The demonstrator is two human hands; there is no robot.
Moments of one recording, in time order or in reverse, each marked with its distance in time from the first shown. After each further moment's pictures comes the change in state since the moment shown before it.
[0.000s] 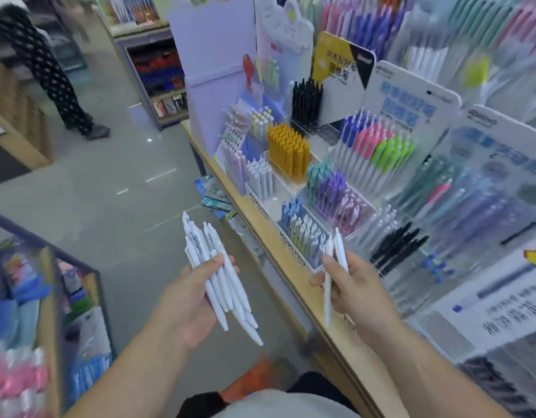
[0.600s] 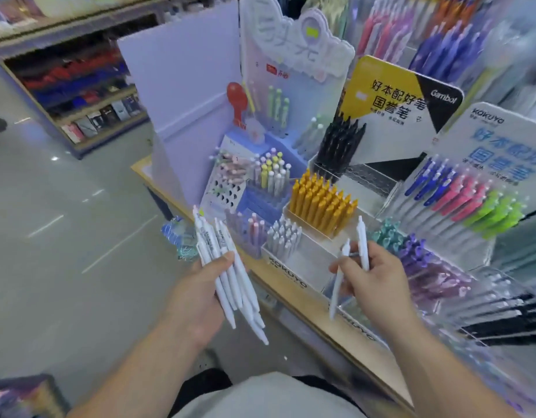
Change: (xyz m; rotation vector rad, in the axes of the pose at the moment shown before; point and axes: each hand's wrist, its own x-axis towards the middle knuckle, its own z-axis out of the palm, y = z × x) left_hand 0.270 0.182 -0.010 0.115 -0.314 -0.177; right_hand 0.197 -0.080 0.133 -0.109 0.514 -0.096
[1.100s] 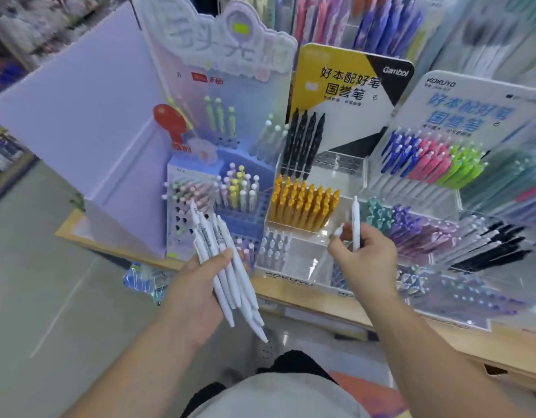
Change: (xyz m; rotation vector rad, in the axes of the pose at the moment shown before) left_hand 0.088 0.082 0.007 0.243 -0.289 -0.220; right_hand 0.022 -0.010 0.066 -0.099 0.558 0.059
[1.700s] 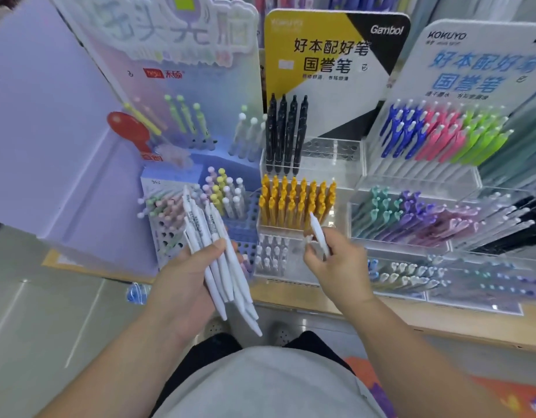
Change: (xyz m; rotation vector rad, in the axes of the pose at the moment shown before) left_hand 0.041 0.023 0.023 0.133 -0.008 -0.048; right_hand 0.018 0.059 0.050 -0.218 -0.075 -0.224
